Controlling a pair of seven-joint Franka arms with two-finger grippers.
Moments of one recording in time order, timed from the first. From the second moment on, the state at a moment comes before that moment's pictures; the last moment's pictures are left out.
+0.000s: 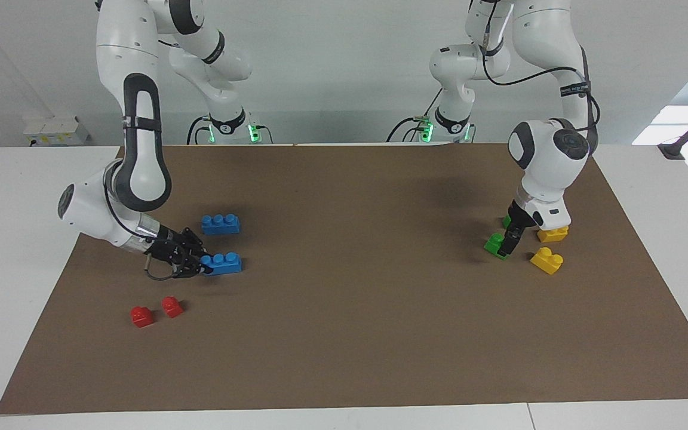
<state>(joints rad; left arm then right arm) 0.01 0.14 -0.06 -2.18 -0.02 2.39 -0.95 -0.14 0.39 0.00 -1.93 0.69 2.09 0.89</state>
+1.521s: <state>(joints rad) 0.01 0.17 -0.06 -2.22 -0.02 2.47 -0.96 0.46 0.33 0.02 -1.98 0.82 2.40 1.45</state>
